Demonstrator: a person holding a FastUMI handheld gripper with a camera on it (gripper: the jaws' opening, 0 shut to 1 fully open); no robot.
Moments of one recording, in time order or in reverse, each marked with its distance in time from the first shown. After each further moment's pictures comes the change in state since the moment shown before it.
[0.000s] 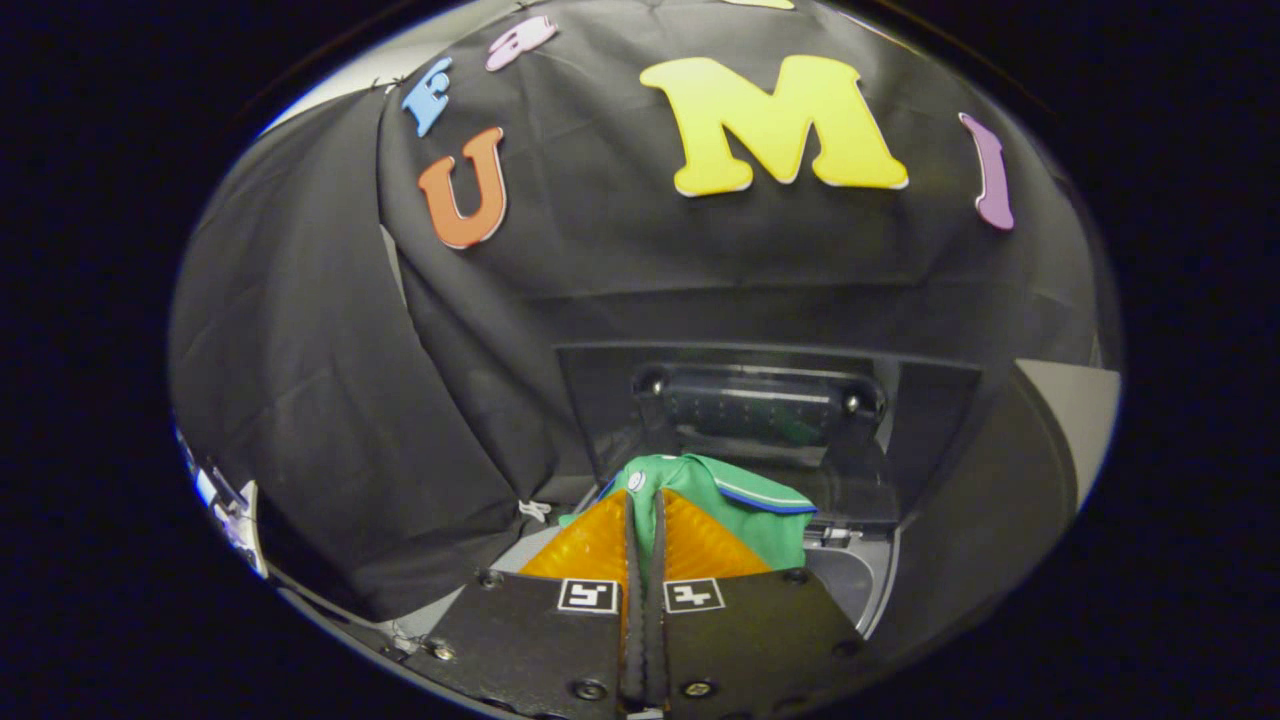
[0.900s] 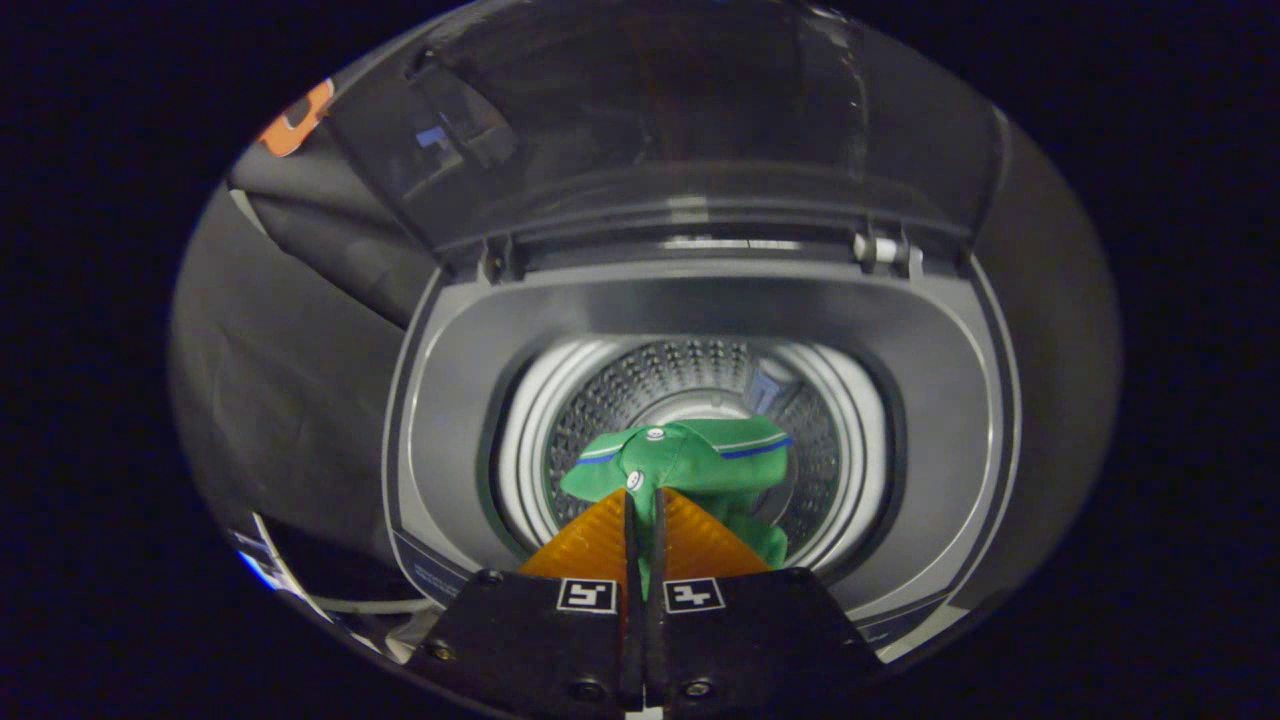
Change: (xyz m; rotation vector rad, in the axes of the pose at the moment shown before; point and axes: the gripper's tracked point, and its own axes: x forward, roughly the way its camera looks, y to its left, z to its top) arm 0.063 -0.035 -0.189 0.296 0.591 -0.171
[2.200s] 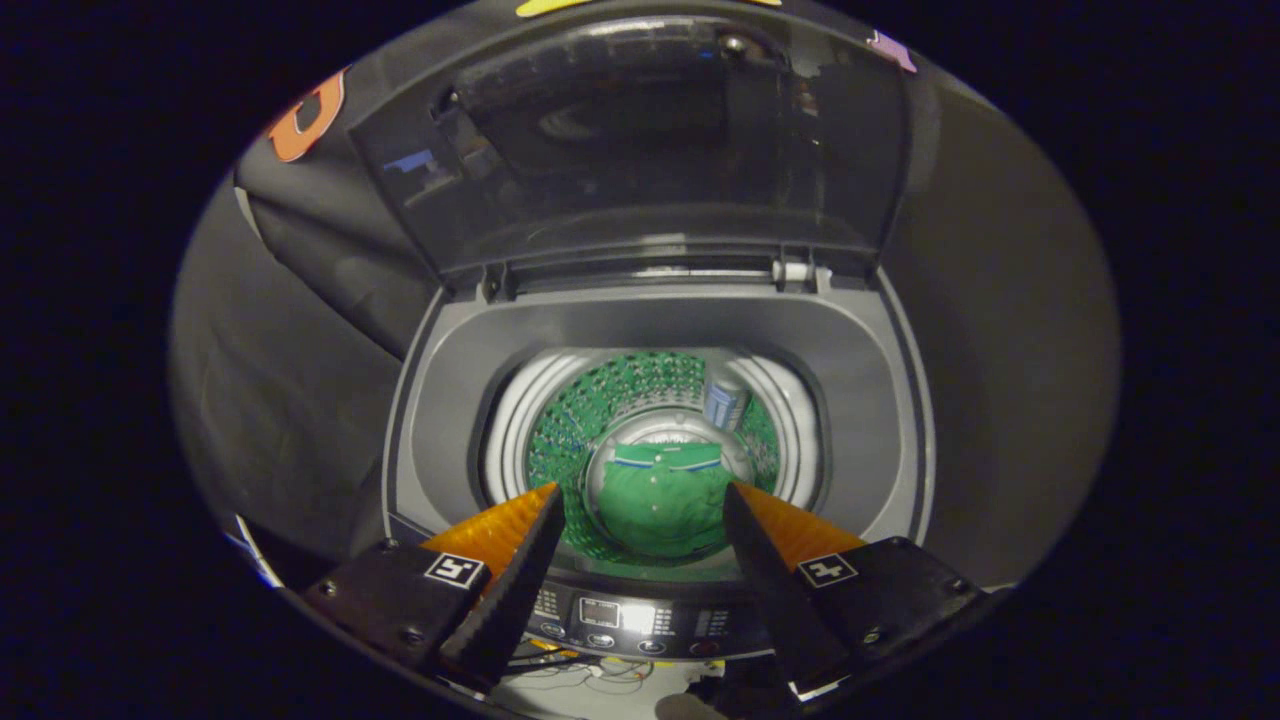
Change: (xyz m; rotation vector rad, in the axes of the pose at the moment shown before) arm -0.065 -0.014 0.006 -0.031 -0.196 -0.076
